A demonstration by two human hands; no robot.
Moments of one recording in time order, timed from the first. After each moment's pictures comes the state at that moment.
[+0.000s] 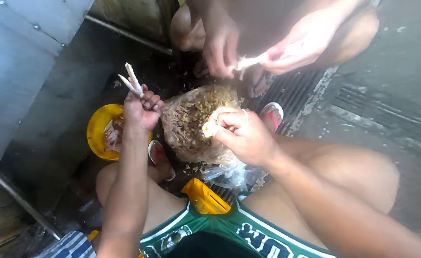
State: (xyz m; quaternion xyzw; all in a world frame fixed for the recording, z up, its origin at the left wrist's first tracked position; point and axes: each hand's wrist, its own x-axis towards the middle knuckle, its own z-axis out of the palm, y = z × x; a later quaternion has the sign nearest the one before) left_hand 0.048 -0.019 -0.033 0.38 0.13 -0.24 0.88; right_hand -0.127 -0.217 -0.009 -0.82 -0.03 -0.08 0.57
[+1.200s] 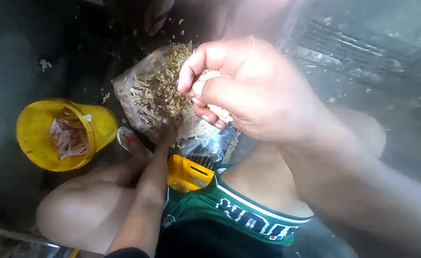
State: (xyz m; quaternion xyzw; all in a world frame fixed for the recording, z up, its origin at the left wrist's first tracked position) left_hand -0.111 -0.061 -0.332 0.86 -0.22 -0.43 0.14; right_hand -0.117 -0.280 0.008 -0.69 0.11 0.04 0.72
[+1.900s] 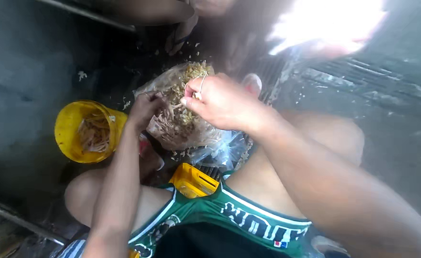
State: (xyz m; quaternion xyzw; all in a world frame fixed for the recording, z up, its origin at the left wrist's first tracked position) left_hand 0.032 -0.059 -0.129 0.74 -0.14 -0.40 0.52; right_hand -0.098 -0.262 -0.008 -0.92 0.08 0.15 0.36
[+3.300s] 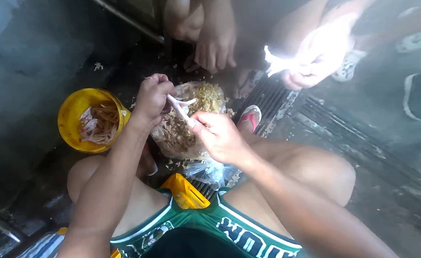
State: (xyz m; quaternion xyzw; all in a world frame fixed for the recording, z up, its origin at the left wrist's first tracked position) left_hand 0.027 -0.053 -0.035 0.66 0.03 -0.31 0.68; right_hand -0.116 -0.191 -0.024 -0.84 0.02 0.01 0.55
